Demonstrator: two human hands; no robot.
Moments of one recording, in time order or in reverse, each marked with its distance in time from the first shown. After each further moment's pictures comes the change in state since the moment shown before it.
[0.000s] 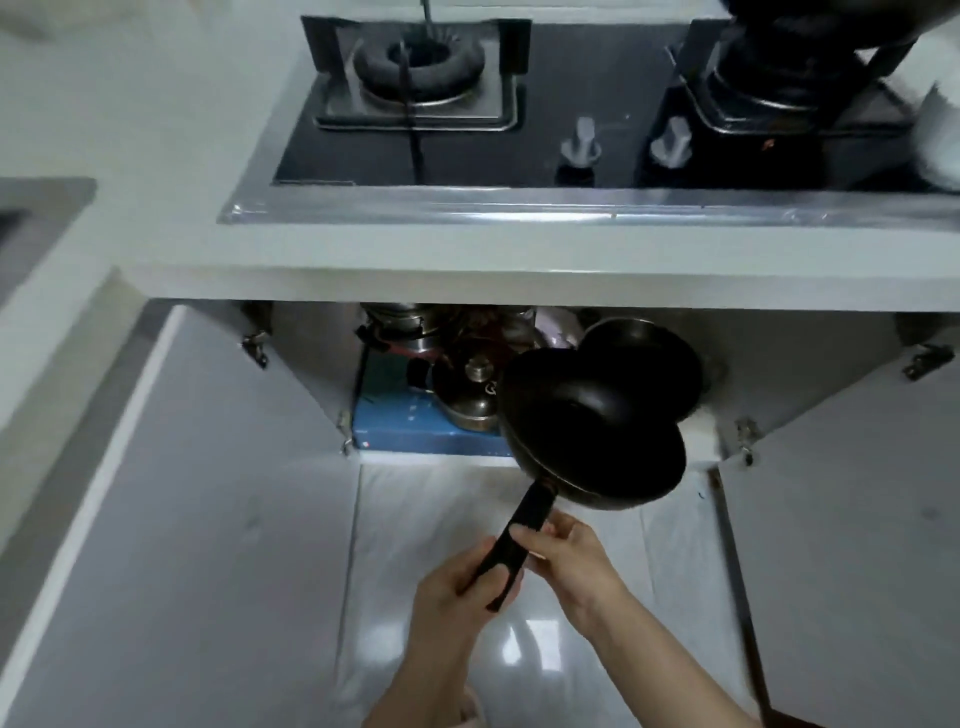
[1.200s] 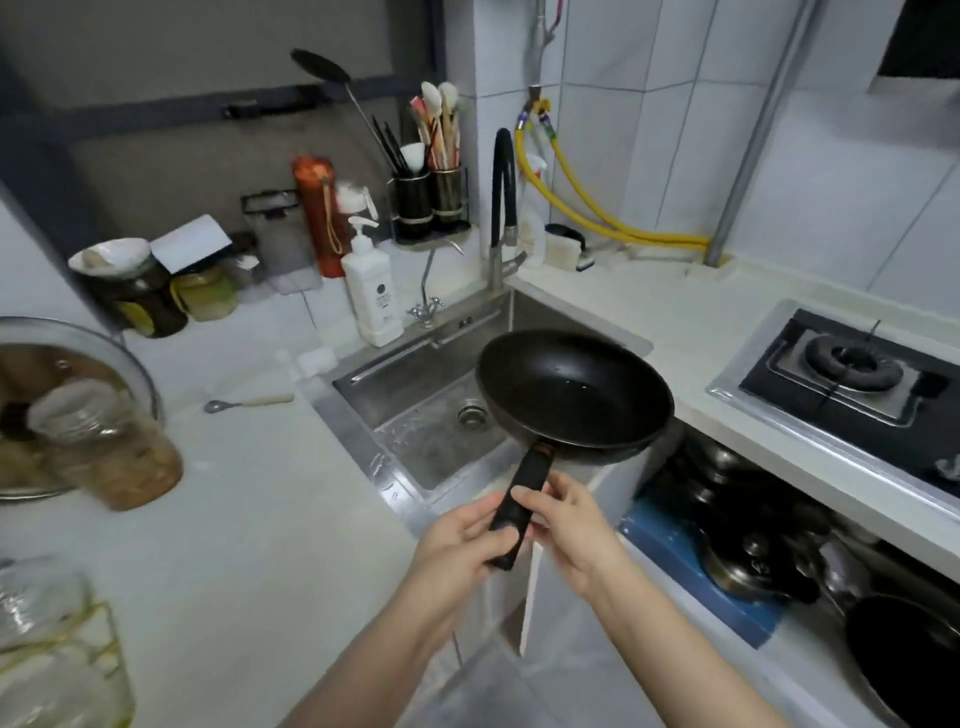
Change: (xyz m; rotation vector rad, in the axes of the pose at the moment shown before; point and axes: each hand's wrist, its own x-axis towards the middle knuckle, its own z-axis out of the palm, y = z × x) left_hand -0.433 0.137 -0.199 -0.312 0.399 0.433; right_hand -0.404 -0.020 0.299 -0.381 -0.778 -0.167
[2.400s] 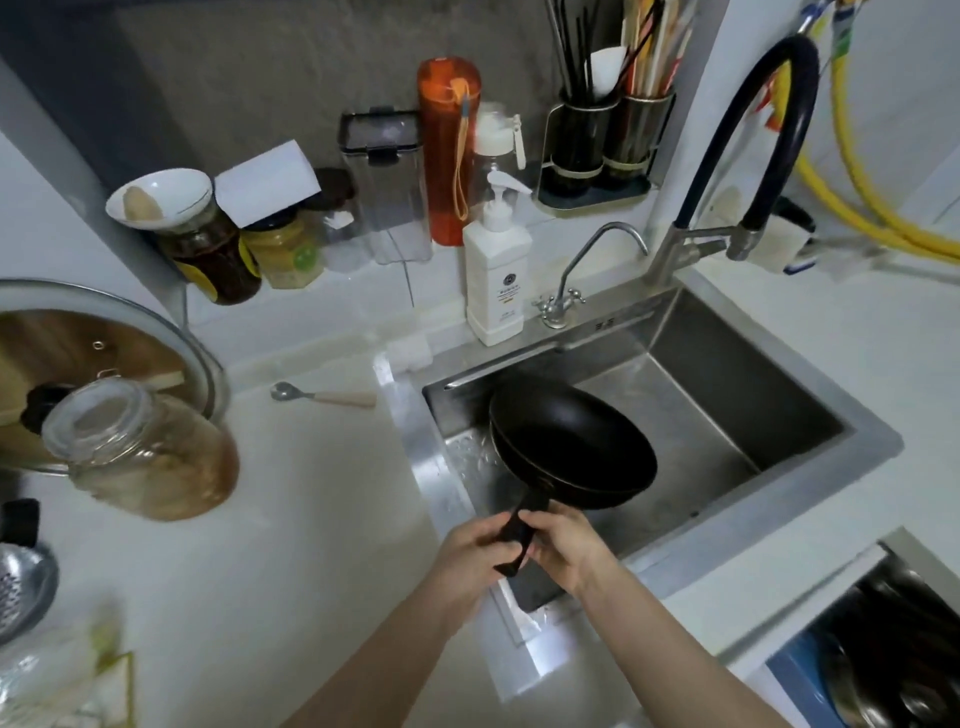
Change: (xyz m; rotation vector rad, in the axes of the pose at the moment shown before) left_hand 0.209 0.023 -0.159 -0.140 0.317 -0.195; right_hand 0.288 0.063 0.110 -0.030 -0.060 0.505
